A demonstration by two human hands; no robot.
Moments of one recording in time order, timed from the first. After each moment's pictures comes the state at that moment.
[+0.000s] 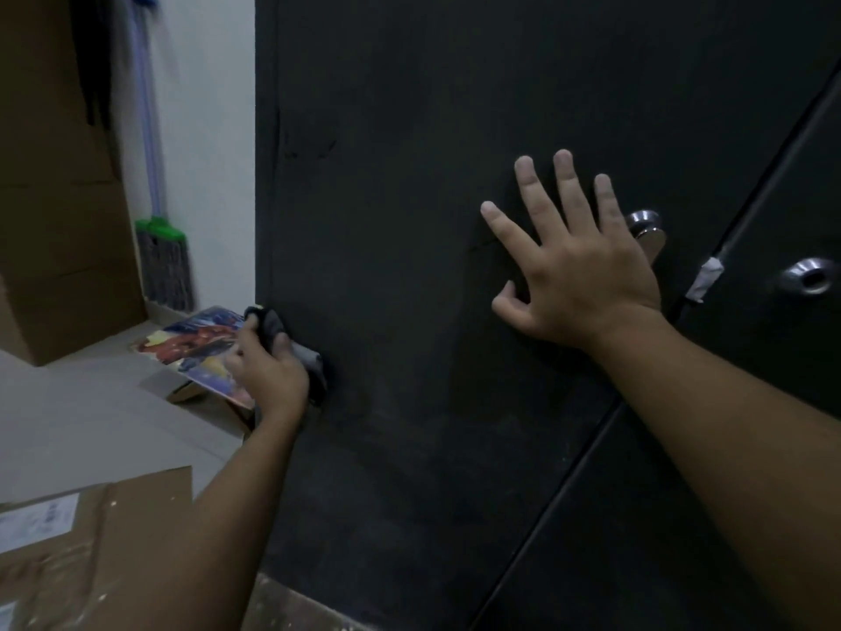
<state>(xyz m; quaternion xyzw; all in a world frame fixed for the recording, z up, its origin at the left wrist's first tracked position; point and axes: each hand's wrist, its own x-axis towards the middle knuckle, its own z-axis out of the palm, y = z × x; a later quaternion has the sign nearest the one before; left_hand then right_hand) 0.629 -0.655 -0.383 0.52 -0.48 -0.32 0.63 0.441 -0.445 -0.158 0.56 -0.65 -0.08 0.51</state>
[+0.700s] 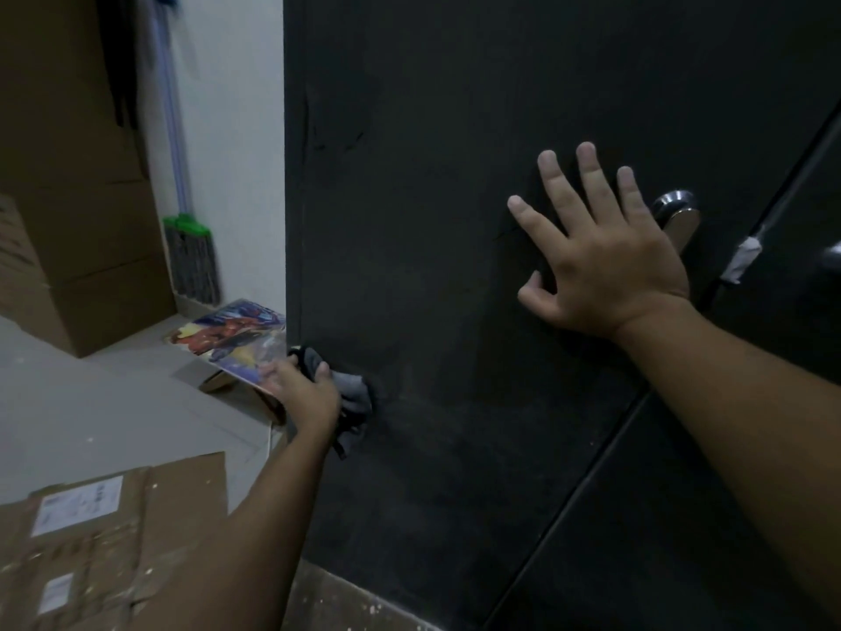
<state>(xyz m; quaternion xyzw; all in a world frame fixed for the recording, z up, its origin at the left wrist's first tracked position) 0.633 -0.645 -0.430 0.57 -0.48 -0.42 0.53 0.441 -0.446 -0.166 0.57 -0.65 -0.06 0.50</state>
